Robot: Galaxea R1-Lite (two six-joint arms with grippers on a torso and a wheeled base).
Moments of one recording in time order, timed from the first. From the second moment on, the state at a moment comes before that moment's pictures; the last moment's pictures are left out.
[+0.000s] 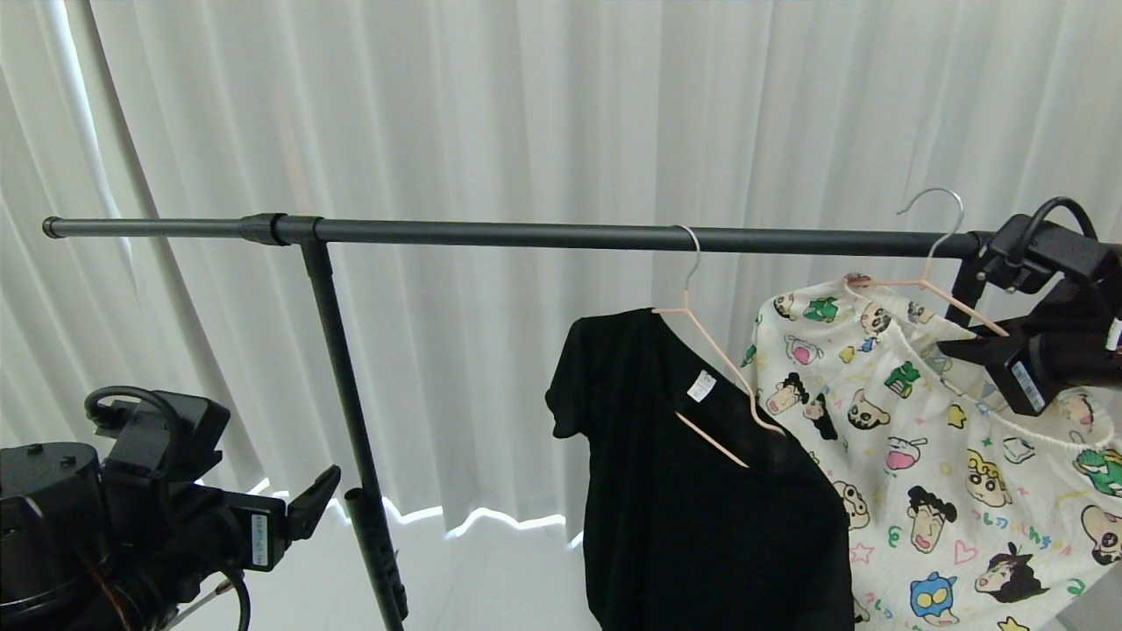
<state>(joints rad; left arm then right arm) -0.21 1.35 -0.17 -0.83 0.22 0.15 0.15 1.43 -1.05 0.12 0.13 -0.57</state>
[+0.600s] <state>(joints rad) -0.21 1.35 -0.17 -0.83 0.22 0.15 0.21 1.54 -1.07 0.12 0.05 -0.57</state>
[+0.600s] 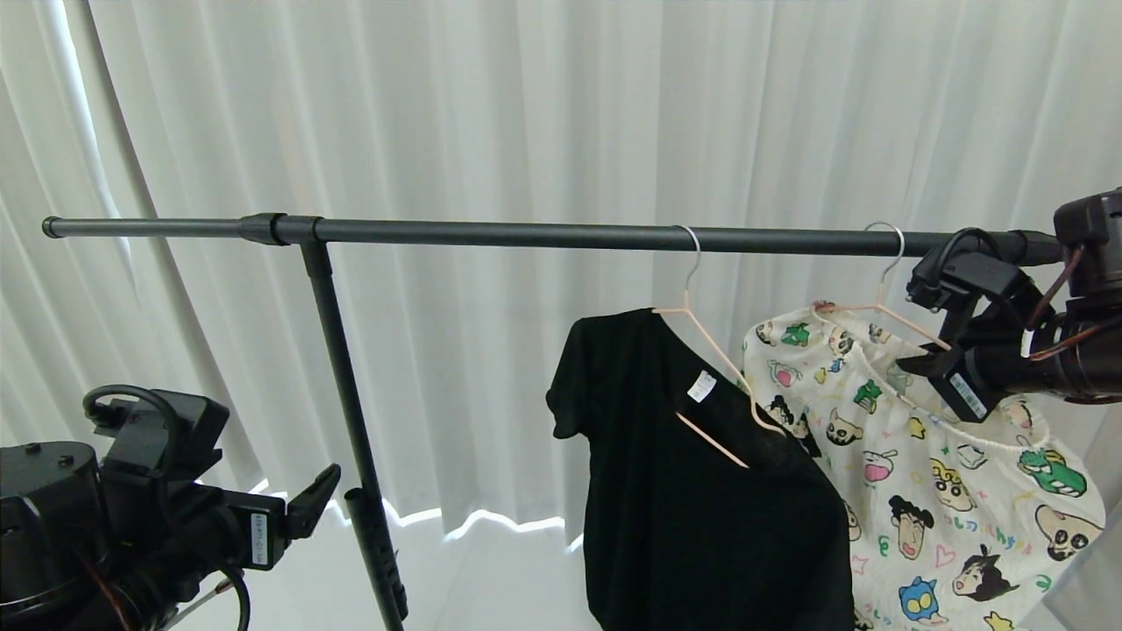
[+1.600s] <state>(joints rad) -0.20 1.34 -0.19 -0.83 0.31 0.15 0.18 1.27 -1.07 0.18 -0.16 -0.40</state>
